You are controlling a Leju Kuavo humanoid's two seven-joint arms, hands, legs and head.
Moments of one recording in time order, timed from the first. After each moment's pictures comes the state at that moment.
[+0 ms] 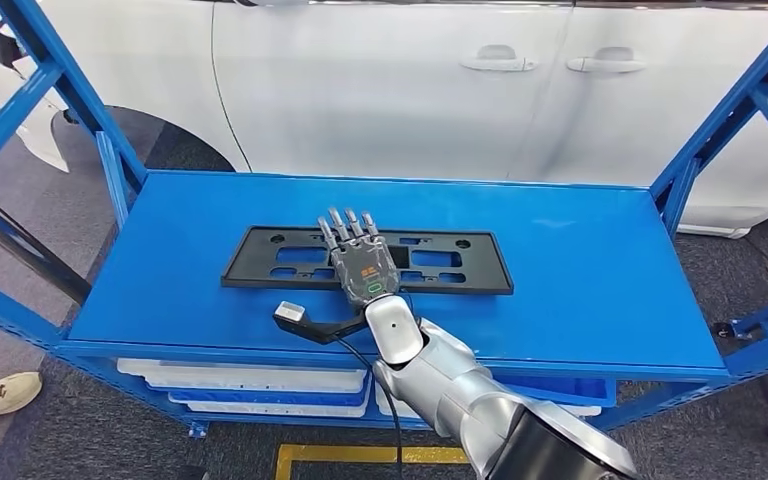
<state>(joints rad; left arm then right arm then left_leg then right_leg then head) -0.09 0.02 0.01 -0.20 0.04 0.16 -0.37 -0.86 0.35 0.95 -0.31 1.29 -0.70 0.22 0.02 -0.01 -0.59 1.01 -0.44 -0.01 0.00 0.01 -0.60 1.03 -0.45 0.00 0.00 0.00</state>
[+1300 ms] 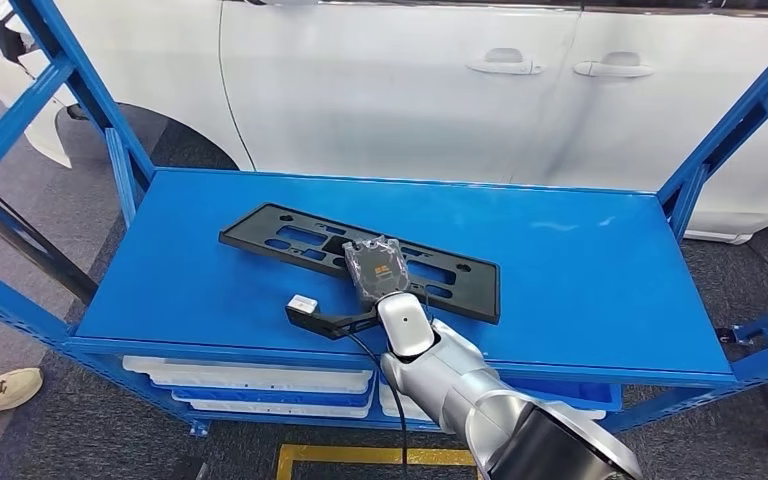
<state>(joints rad) -0.11 0.02 0.03 -0.20 0.05 0.17 -0.42 -0.85 0.35 0.83 -0.28 1.24 -0.66 0.14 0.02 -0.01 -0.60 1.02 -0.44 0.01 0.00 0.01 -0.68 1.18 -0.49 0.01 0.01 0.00</state>
